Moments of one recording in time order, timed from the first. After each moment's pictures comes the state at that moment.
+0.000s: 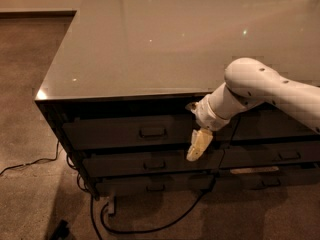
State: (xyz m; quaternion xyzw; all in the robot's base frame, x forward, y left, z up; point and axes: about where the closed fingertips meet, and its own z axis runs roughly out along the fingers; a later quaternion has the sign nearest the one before) arm 0.550 -0.101 0.693 -0.66 0.70 0.14 0.22
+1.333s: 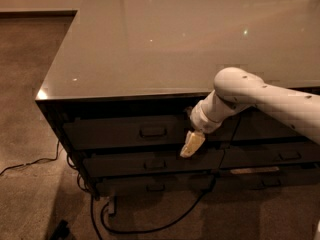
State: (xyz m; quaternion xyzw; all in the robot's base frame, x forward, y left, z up) arm 0.575 -0.100 0.642 -0.65 0.72 0.14 0.19
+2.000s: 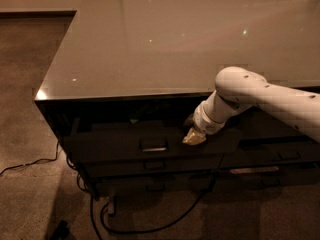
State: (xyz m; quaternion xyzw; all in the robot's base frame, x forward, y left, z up) arm 0.565 -0.104 0.646 -0.66 0.72 0.14 0.18
